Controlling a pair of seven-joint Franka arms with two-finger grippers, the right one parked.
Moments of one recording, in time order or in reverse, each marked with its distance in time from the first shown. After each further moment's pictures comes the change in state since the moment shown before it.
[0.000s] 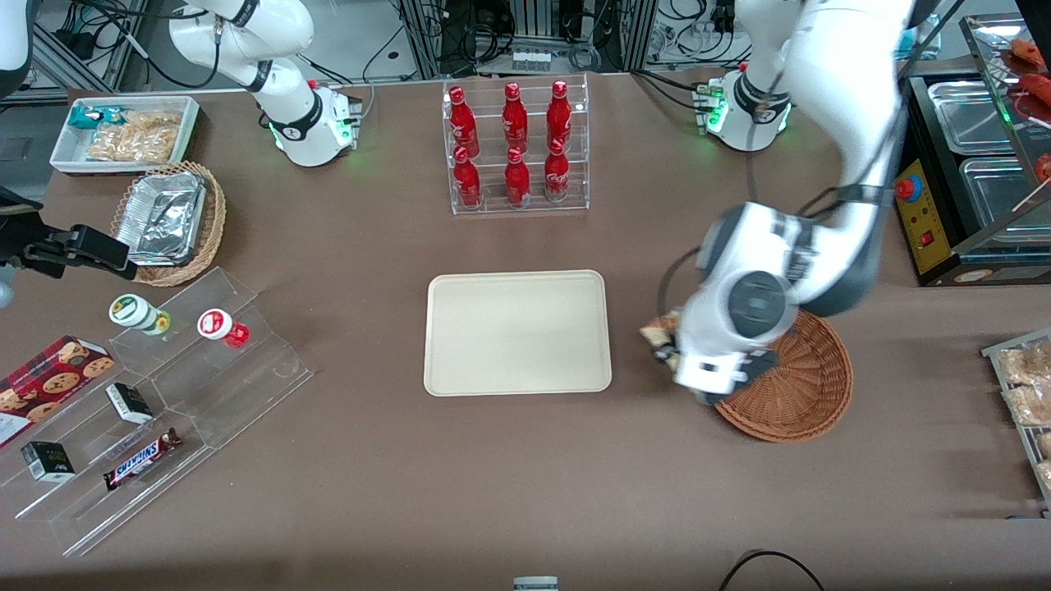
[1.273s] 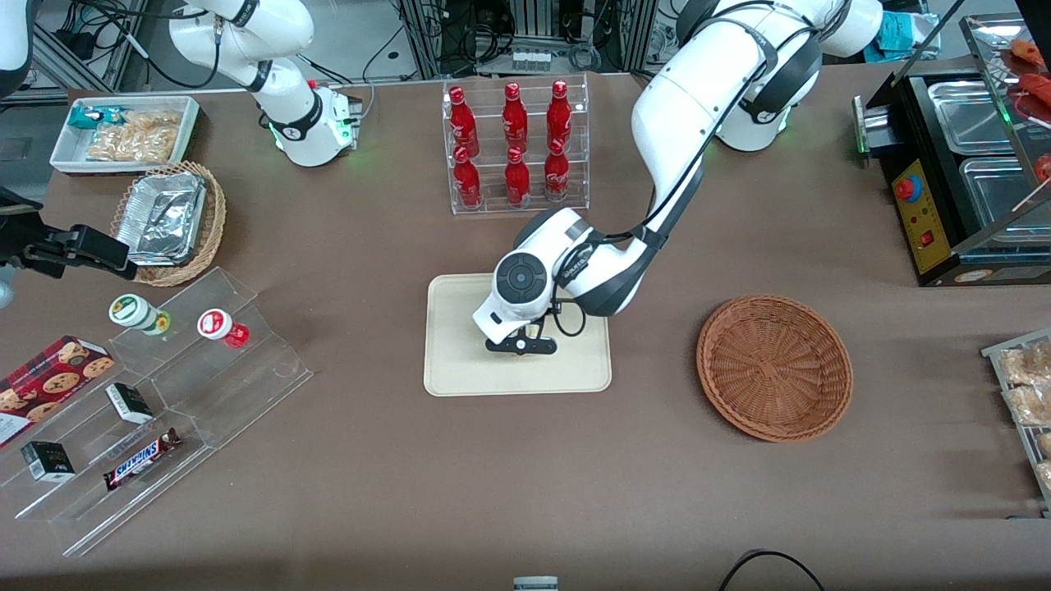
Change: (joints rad) arm -0.208 0.343 -0.132 0.247 -0.001 0.110 0.257
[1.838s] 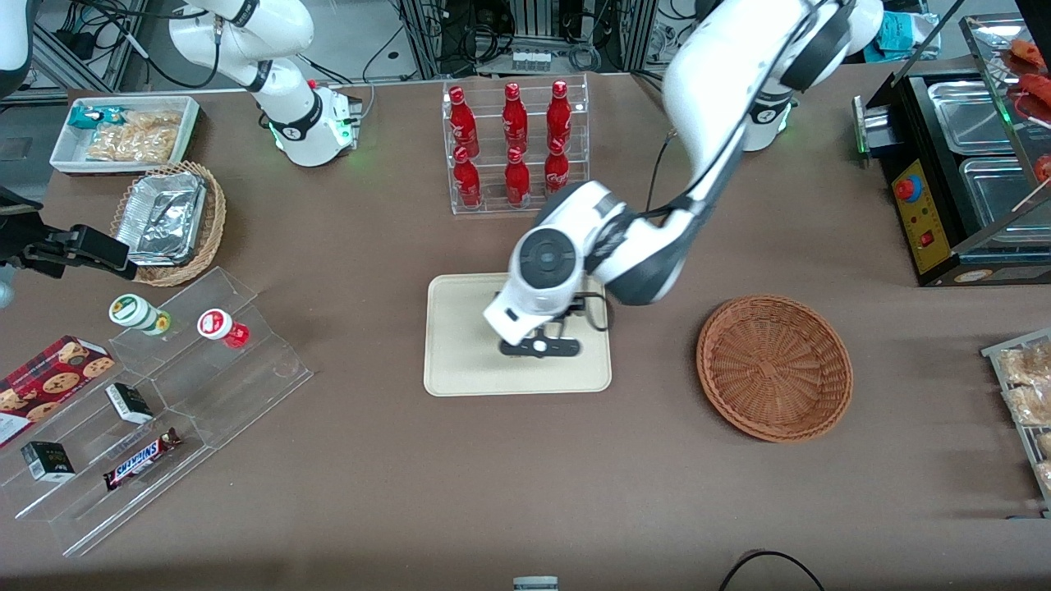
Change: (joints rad) arm 0.108 -0.191 0.019 0.052 0.001 -0.202 0.012
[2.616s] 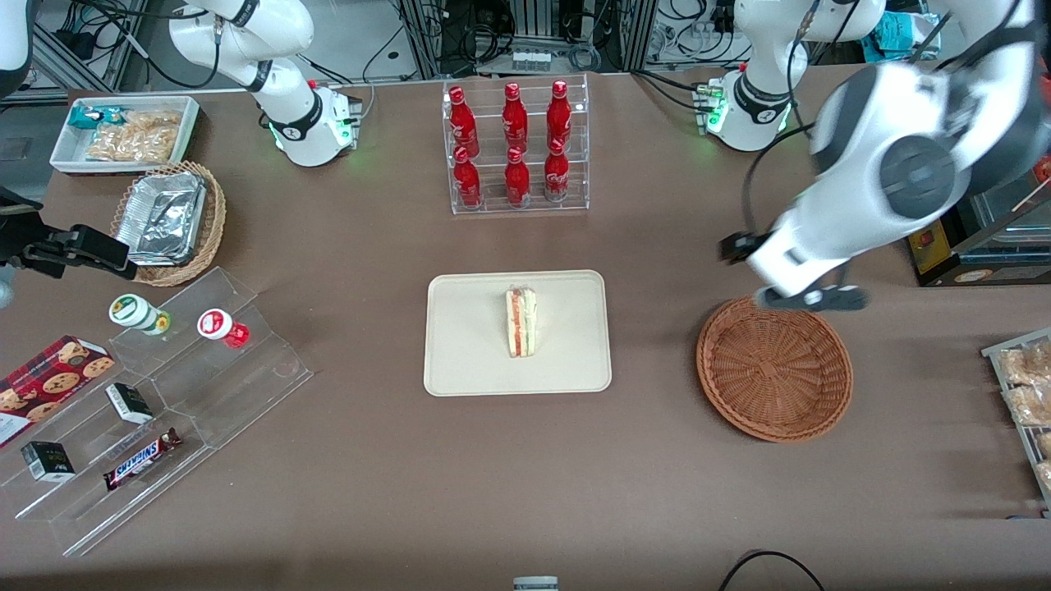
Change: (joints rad) arm 0.461 -0.631 0.009 -0.535 0.000 -0.232 0.480
